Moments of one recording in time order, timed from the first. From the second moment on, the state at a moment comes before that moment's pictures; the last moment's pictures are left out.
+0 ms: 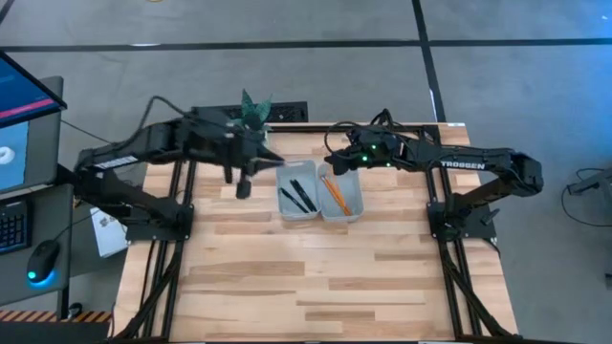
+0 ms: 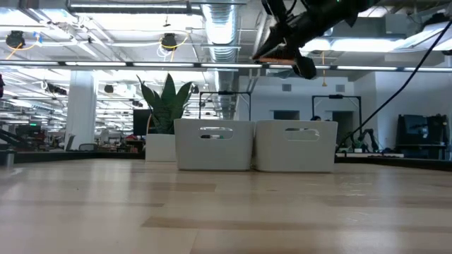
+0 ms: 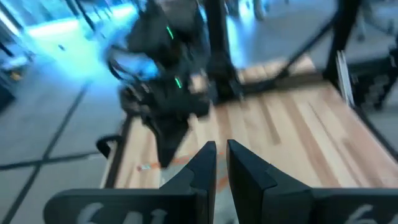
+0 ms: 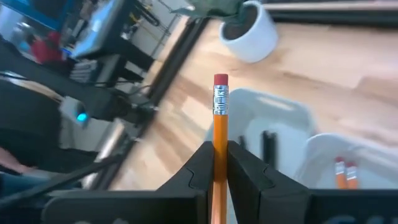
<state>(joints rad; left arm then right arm) 0.08 1.29 1.61 -0.71 0.04 0.23 -0.28 1.35 1.00 -0.15 -0.05 0.80</state>
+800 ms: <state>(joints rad) 0.21 0.80 0.73 0.02 -0.09 -0.09 -0.35 1.51 1.00 -0.18 -0.05 0.44</state>
